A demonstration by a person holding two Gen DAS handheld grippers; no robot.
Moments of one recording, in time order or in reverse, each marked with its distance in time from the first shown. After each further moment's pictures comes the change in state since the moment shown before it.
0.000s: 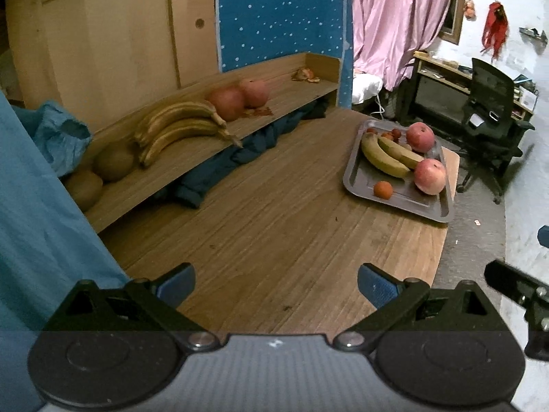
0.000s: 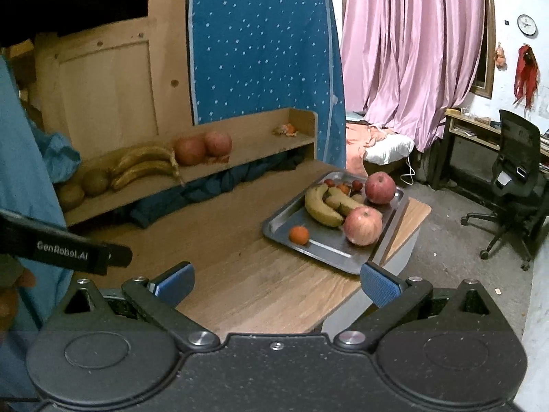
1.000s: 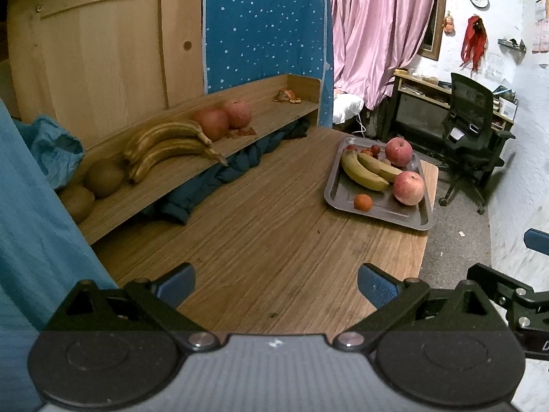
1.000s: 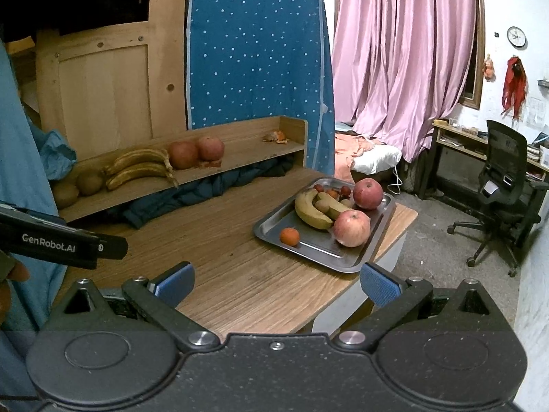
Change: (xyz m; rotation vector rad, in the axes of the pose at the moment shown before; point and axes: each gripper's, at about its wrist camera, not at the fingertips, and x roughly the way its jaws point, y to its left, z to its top) left arm -0.017 -0.002 -0.011 0.018 -0.083 -0.055; right arm -0.015 0.007 -0.012 -0.010 -0.045 -0.050
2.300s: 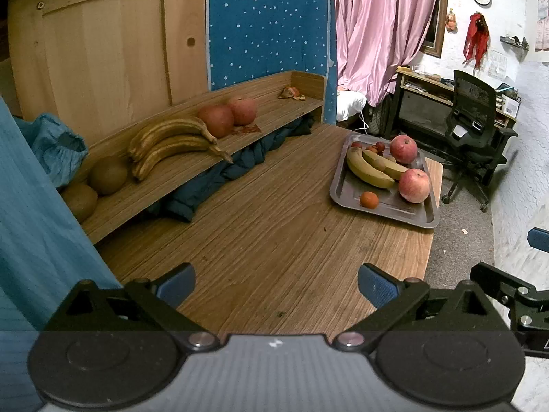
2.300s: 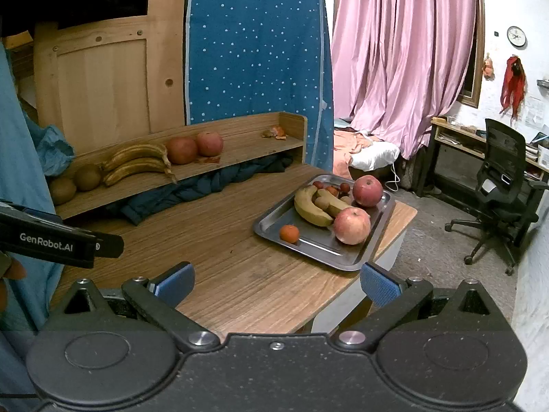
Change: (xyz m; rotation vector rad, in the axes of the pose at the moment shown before) left arm 0.003 0.008 0.000 -0.001 0.011 0.008; right arm 0.006 0.002 0.001 -0.004 0.012 -0.005
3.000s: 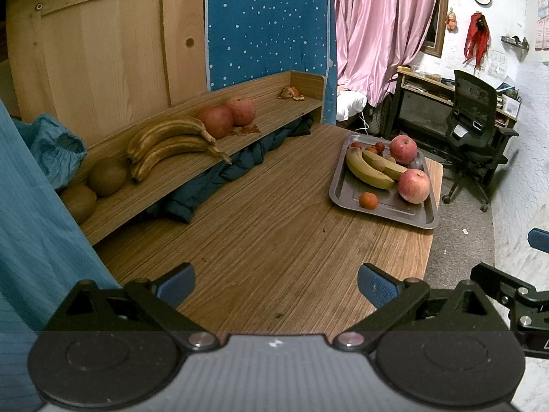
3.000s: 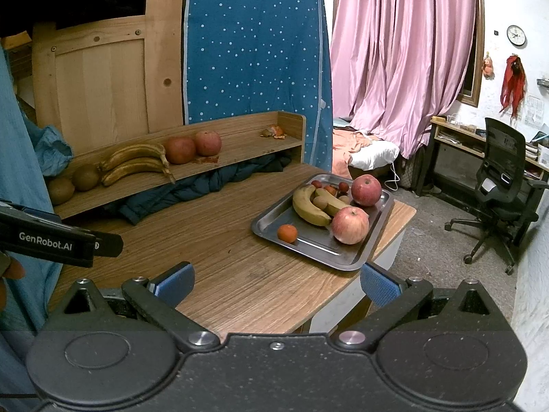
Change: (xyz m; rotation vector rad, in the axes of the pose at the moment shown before) left arm 0.001 -0.002 0.000 0.000 0.000 0.001; right arm 0.000 -0.001 0.001 -0.001 0.001 0.001
